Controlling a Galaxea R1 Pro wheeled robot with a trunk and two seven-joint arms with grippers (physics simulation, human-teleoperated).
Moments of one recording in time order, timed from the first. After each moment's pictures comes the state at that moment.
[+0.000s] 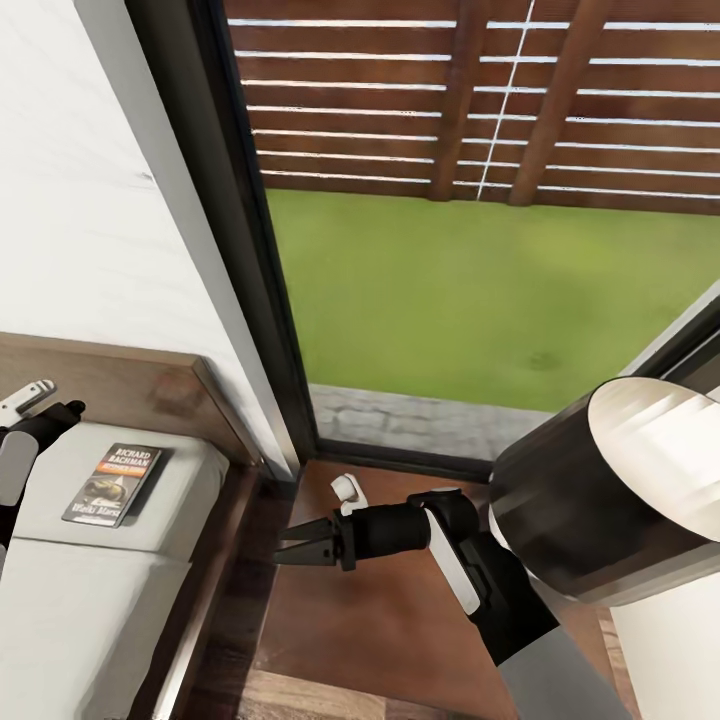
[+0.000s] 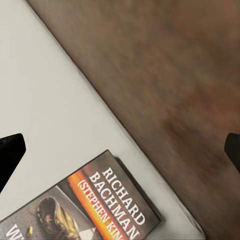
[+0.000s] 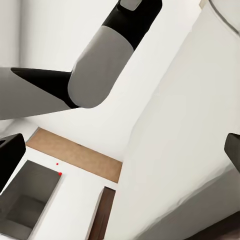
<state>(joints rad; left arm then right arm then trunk) -0.87 0.45 0.31 -0.89 0.60 0.43 0.27 -0.60 0.10 0.36 -1.23 -0.34 0.88 1.26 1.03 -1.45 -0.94</state>
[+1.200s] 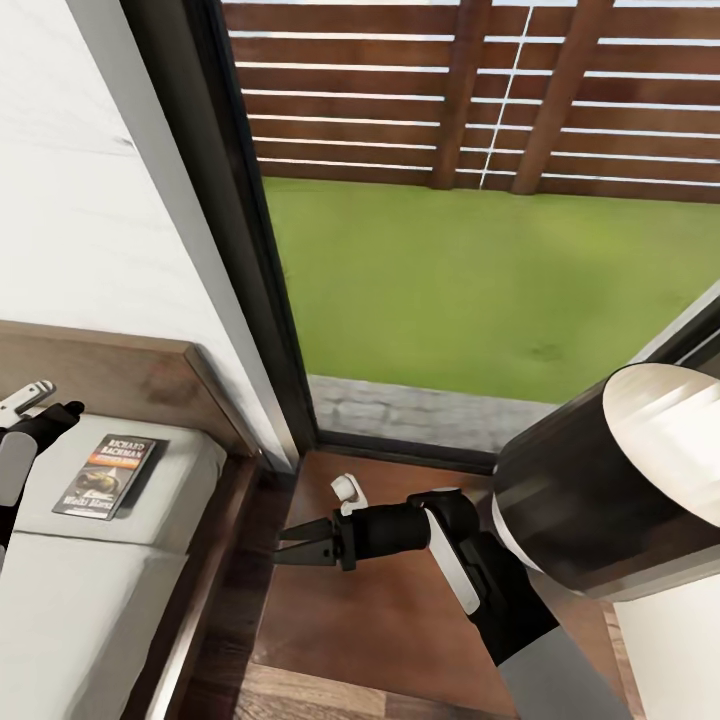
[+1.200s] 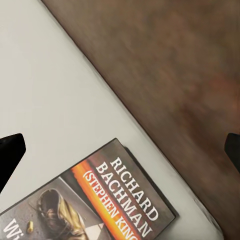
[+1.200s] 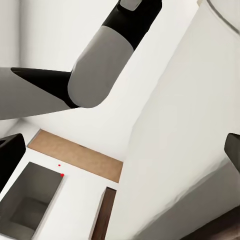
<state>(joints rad) -0.87 0.45 0.31 -0.89 0.60 0.43 0.28 -0.60 0.10 0.36 -1.23 -0.34 0.88 1.26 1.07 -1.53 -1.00</state>
